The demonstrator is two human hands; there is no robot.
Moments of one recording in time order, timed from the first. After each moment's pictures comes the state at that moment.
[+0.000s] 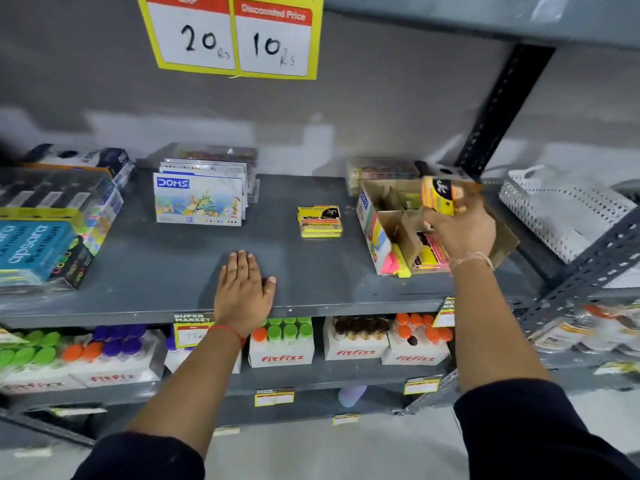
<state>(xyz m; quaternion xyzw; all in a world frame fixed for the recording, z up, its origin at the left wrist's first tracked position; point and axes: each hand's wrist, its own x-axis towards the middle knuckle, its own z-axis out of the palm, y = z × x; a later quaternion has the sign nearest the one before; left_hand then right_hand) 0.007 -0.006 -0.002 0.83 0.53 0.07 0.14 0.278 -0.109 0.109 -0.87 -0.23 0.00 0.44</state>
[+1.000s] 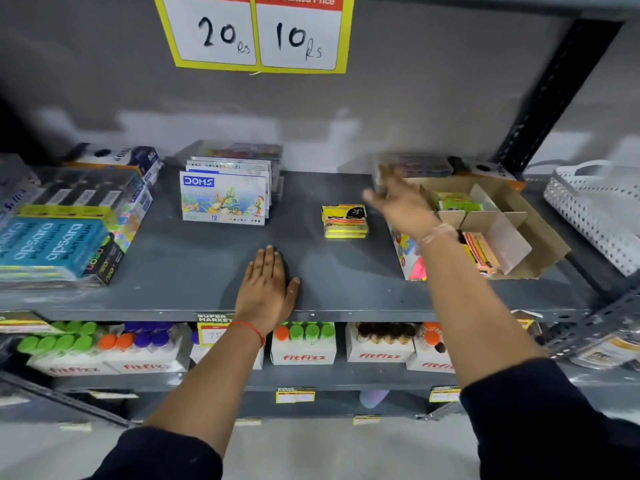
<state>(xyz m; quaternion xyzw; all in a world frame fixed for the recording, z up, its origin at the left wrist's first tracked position) 0.007 0.001 0.001 0.85 0.51 0.06 0.13 0.227 -0.018 0.110 -0.79 -0.54 0.14 0.26</state>
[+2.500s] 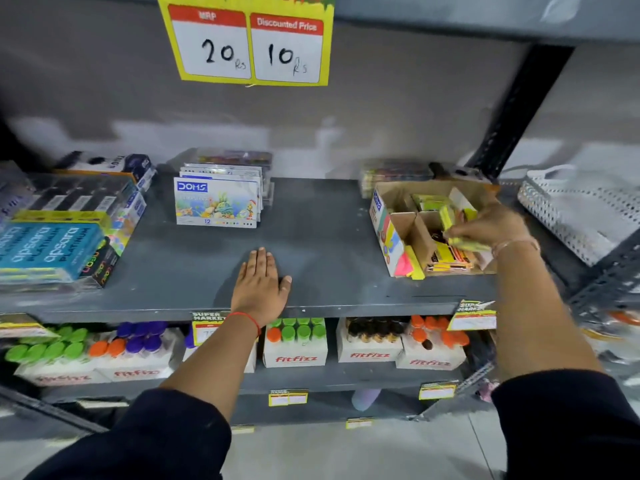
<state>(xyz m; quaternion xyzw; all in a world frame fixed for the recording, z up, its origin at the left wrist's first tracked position) 0.009 0.001 0.004 0.85 0.51 0.02 0.14 0.326 -0.112 0.116 -0.92 -0.29 0.14 0.23</state>
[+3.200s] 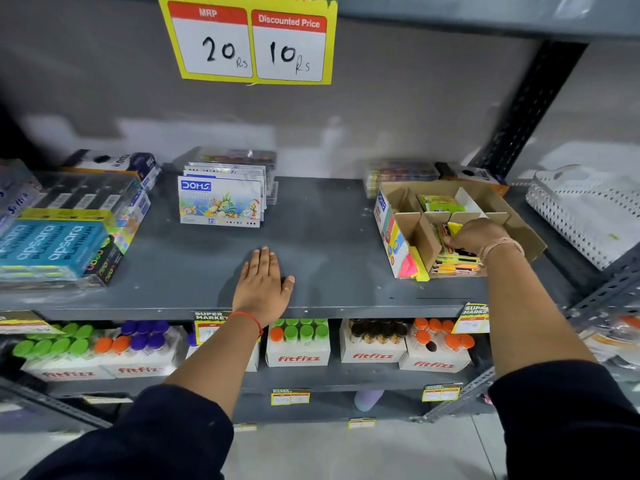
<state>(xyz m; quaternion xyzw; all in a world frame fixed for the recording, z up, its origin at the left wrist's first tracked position) 0.009 0.002 0.004 0.85 0.51 0.02 0.13 0.338 -0.087 0.087 -0.93 -0.32 0.14 0.10</state>
